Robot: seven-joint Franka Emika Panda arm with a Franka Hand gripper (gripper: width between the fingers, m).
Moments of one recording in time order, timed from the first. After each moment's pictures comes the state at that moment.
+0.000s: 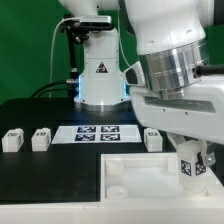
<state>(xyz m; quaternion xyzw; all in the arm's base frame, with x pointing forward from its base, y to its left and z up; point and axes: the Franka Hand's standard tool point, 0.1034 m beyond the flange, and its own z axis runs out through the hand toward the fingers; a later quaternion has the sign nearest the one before) 0.620 0.118 0.072 -0.80 0.58 0.06 0.12</state>
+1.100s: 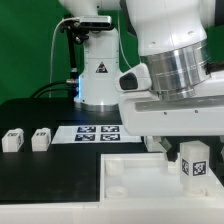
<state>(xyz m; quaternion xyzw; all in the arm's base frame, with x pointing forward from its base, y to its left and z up) 0.619 0.116 0.071 -0.96 0.27 0.01 0.12</state>
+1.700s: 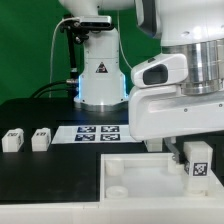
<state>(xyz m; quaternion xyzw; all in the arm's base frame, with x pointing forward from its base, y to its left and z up) 0.621 0.128 0.074 -1.00 0.04 -0.03 0.07</state>
